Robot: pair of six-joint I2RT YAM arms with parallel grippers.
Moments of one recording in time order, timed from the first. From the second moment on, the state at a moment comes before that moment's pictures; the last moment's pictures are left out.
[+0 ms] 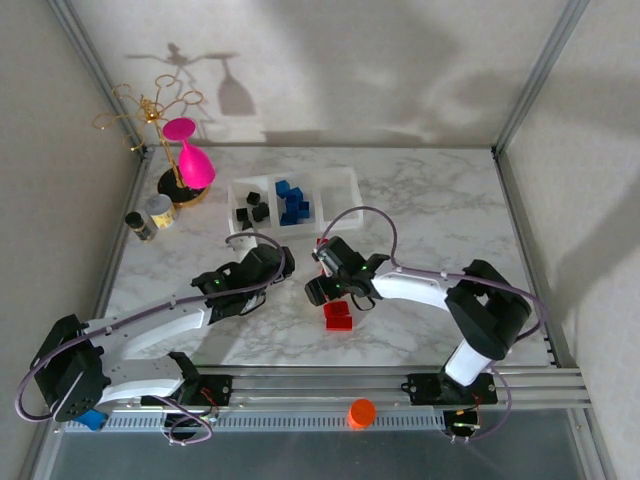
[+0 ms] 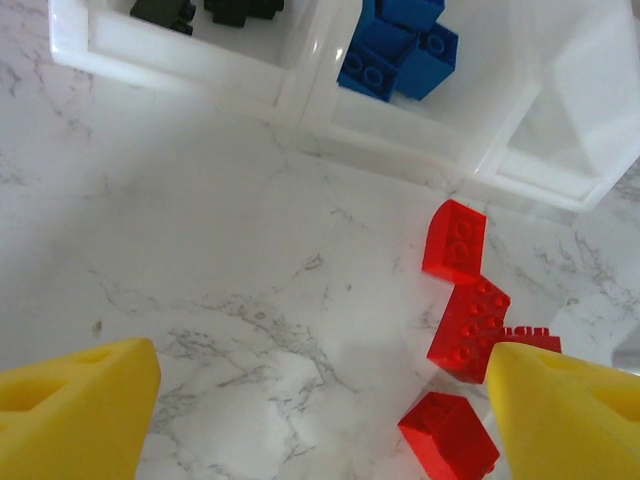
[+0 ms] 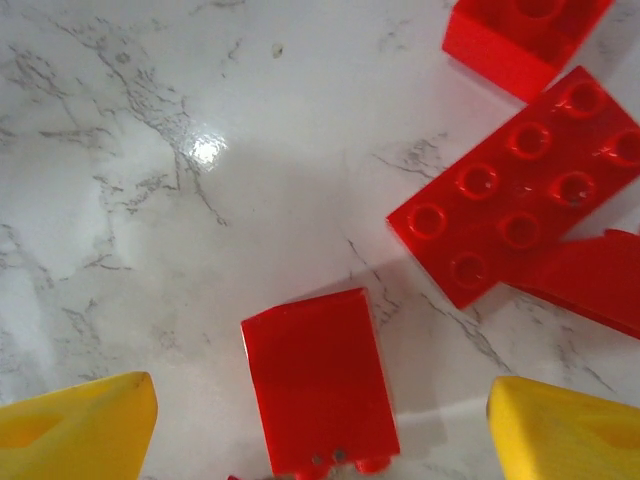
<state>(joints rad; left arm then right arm) -0.81 1.17 0.71 -0.35 -0.49 -1.04 0.91 1.66 0.93 -0.31 0.02 0.29</state>
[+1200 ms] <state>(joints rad) -0.83 1.19 0.76 -0.36 -0.55 -1.05 0.88 1.67 1.12 -0.34 0.07 0.28</state>
